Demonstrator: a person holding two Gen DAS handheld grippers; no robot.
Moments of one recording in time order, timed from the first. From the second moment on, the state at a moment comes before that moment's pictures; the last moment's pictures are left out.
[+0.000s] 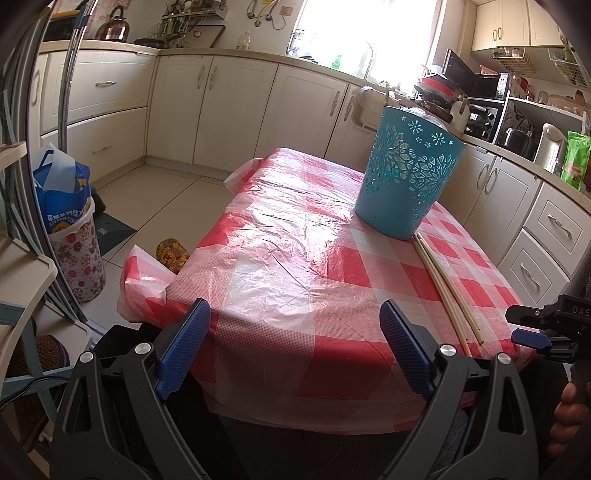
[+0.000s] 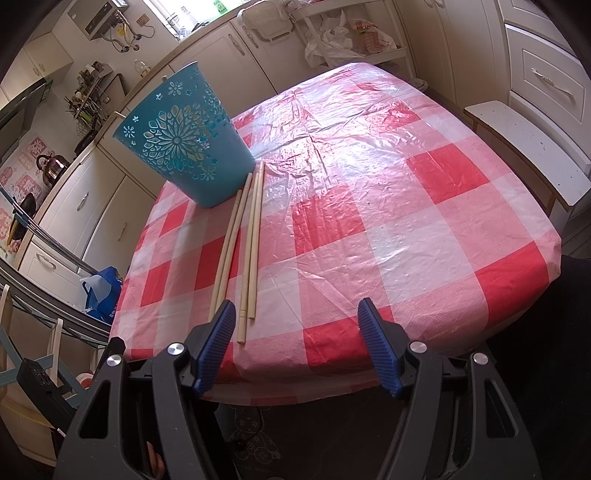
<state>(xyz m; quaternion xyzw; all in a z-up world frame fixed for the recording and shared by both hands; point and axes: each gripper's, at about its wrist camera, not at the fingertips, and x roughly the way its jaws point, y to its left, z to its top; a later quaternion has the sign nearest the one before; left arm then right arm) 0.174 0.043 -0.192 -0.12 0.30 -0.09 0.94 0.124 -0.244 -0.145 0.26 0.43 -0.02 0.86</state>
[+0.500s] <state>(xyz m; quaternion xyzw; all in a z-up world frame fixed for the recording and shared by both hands) 0.173 0.045 -0.188 -0.12 0.30 -0.08 0.94 0.128 -0.223 -0.125 0.18 0.40 0.00 0.90</state>
